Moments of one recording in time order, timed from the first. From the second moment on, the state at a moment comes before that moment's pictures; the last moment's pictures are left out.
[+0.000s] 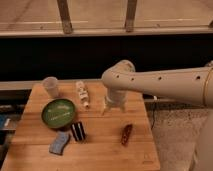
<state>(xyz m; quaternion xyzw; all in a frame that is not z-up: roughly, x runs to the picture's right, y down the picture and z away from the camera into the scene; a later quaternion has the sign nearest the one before) 0.037 0.113 0.714 -0.26 0.19 0.62 0.71</state>
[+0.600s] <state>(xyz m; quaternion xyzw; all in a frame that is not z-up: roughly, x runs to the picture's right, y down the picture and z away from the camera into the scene) 0.016 0.135 0.706 -0.28 0.20 0.60 0.73</state>
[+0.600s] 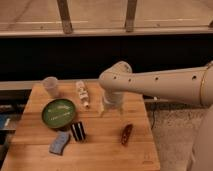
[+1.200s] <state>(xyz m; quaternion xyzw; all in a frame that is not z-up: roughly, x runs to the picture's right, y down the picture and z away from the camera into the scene) -0.031 0.223 0.676 -0.33 0.25 0.54 0.73</state>
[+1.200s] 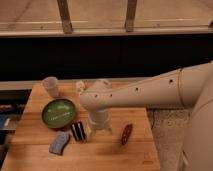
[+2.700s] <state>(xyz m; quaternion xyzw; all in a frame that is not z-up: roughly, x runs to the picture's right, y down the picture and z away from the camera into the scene) -0.066 0.143 0.773 -0.27 0.24 0.52 0.78</state>
